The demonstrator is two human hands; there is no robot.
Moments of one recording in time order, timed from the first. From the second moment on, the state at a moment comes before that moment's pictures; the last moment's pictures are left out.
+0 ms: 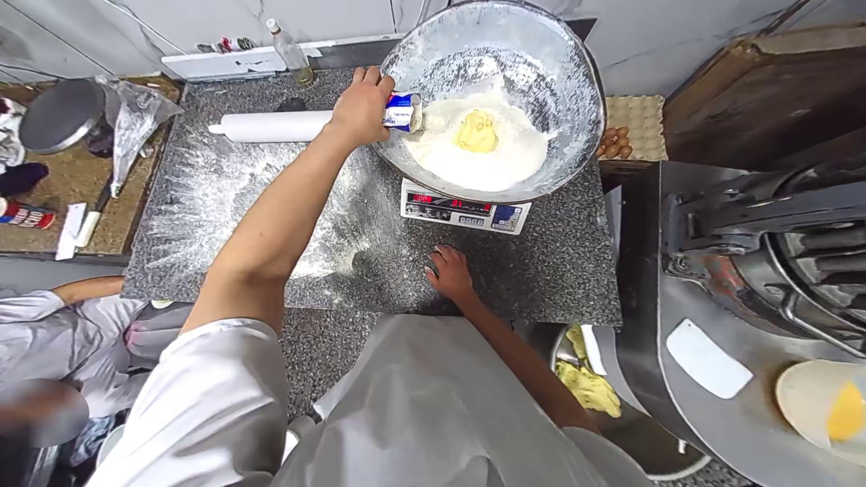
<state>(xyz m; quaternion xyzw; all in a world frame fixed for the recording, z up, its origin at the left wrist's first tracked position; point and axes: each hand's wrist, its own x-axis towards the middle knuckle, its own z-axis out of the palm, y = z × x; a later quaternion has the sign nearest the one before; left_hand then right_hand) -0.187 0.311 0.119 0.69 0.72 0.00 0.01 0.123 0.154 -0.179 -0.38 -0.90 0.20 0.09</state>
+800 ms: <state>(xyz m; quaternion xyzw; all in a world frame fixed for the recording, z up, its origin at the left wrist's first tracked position) -0.196 0.309 0.118 0.69 0.73 0.02 0.01 0.123 0.153 -0.180 -0.38 -0.90 0.20 0.10</state>
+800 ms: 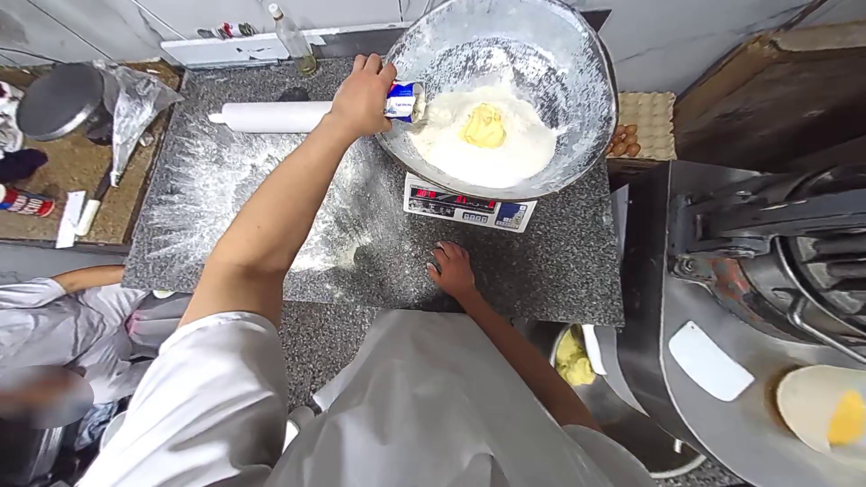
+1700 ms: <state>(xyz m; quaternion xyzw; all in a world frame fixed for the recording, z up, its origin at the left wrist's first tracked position) -0.063 0.049 0.002 0.36 0.67 0.63 0.15 0.126 0.148 -0.145 -0.38 -0.84 0.29 0.25</state>
